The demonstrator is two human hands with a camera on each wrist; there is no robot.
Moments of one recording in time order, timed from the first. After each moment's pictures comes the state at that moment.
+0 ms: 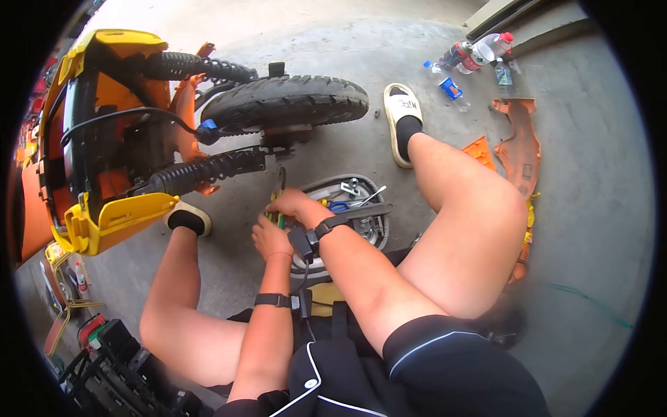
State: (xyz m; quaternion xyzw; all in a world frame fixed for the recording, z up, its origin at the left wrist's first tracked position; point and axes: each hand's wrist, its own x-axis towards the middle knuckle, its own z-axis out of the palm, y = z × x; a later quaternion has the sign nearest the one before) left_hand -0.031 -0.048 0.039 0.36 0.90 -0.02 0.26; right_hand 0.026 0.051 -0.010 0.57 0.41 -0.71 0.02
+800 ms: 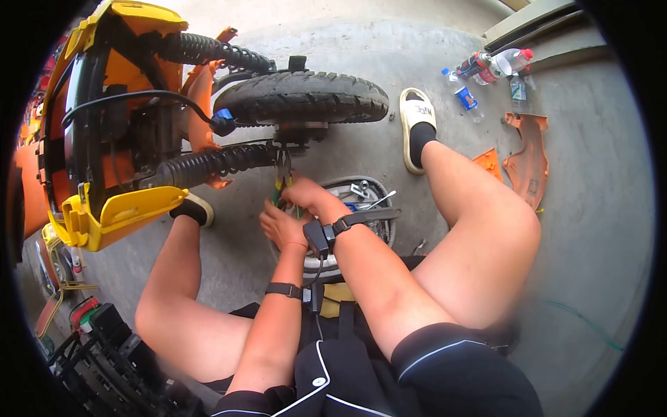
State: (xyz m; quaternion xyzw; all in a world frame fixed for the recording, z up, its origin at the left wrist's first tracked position) left_hand -0.010 -0.035 0.019 0.34 0.92 0.10 0.17; right_hand 0.038 0.070 0.011 0.46 0.40 -0.79 -0.12
